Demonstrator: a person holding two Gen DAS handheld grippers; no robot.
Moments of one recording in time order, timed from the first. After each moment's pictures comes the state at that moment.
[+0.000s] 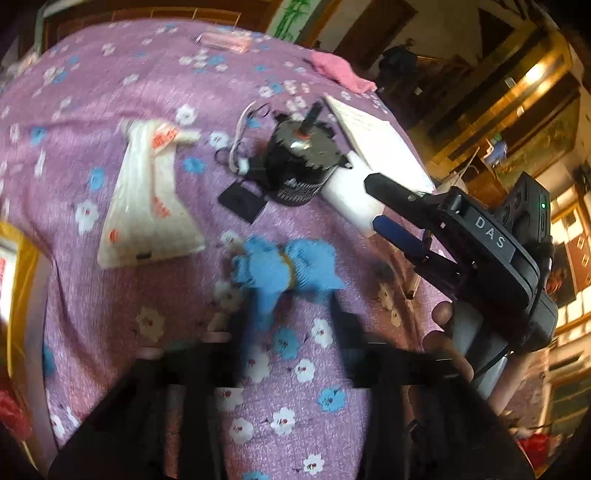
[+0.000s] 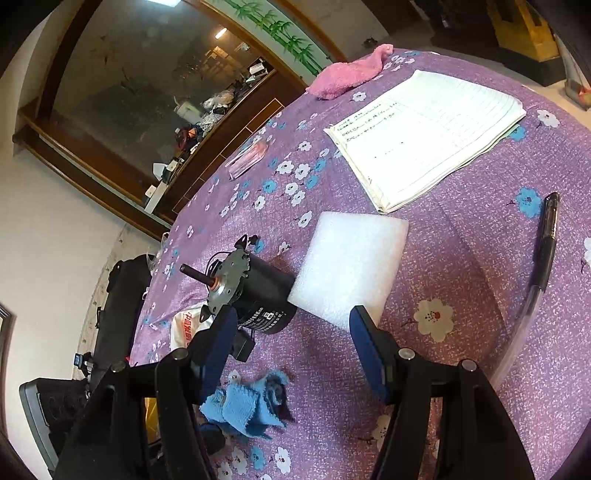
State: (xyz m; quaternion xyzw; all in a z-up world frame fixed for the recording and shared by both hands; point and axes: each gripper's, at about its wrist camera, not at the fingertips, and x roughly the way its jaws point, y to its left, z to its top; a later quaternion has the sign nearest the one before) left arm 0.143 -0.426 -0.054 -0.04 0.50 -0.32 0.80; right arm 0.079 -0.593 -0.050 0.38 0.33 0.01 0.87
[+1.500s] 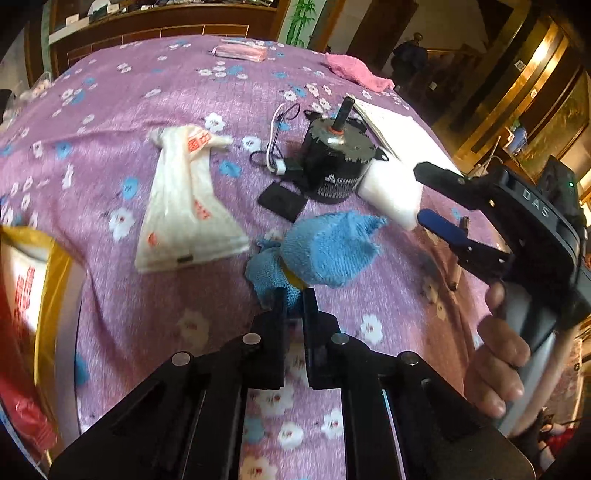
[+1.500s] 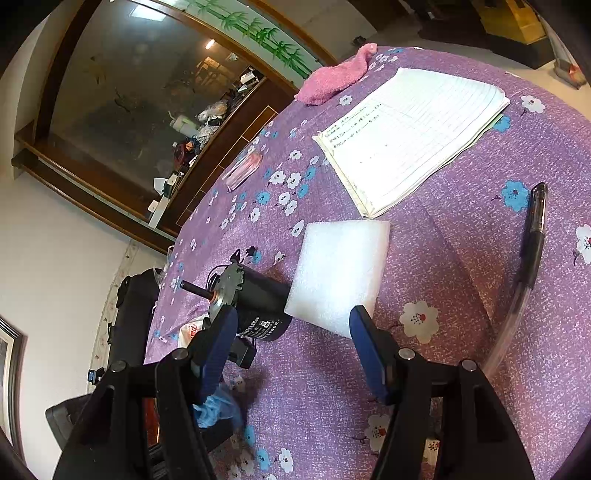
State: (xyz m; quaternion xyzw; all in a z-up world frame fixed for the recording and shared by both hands) left arm 0.139 -0.412 -0.068 0.00 0.49 -0.27 0.83; right arm 0.073 -0.602 -0.051 0.41 0.32 0.01 0.86
